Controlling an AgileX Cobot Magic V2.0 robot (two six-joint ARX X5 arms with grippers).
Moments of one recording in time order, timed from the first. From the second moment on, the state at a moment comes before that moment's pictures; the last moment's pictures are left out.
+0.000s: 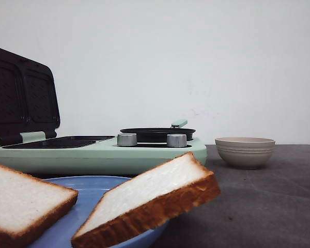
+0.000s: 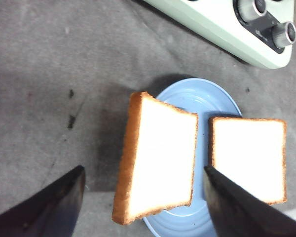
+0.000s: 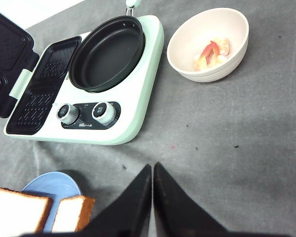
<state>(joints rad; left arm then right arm) 0.03 0.61 0.61 -0.95 0.53 -0.33 0.09 0.60 0.64 -0.59 -0.39 0.42</state>
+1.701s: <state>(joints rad) -0.28 1.13 0.61 -0.81 0.47 -0.38 0.09 0.60 0.64 -0.59 -0.43 0.42</state>
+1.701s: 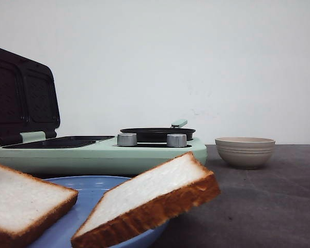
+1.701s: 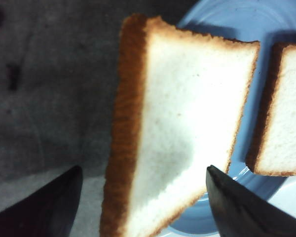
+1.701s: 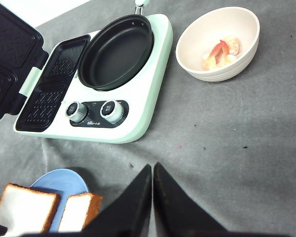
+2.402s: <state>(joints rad) -0.29 1.12 0.61 -0.78 0.47 -0.38 0.09 0.60 0.64 -0.59 -0.43 0.42</state>
